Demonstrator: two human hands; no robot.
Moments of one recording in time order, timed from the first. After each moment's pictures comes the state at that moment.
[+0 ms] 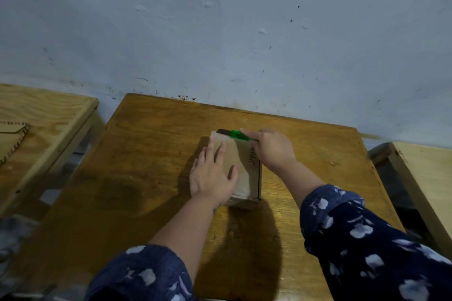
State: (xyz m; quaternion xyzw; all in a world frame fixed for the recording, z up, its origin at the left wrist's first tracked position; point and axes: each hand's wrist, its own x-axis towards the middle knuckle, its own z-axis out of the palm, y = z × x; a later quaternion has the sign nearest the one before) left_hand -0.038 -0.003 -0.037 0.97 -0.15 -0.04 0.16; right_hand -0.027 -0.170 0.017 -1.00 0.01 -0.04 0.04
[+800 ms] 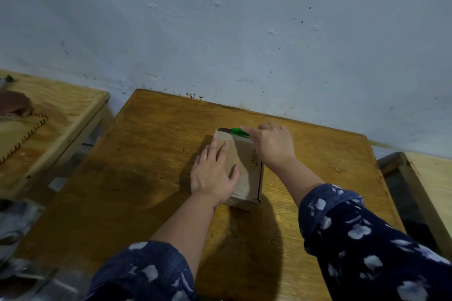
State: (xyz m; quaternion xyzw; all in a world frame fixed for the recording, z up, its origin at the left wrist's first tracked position) left_hand -0.039 -0.003 -0.034 0.98 -0.15 -0.04 0.16; right_hand -0.016 -0.166 0.018 -0.99 -0.03 -0.10 -0.02
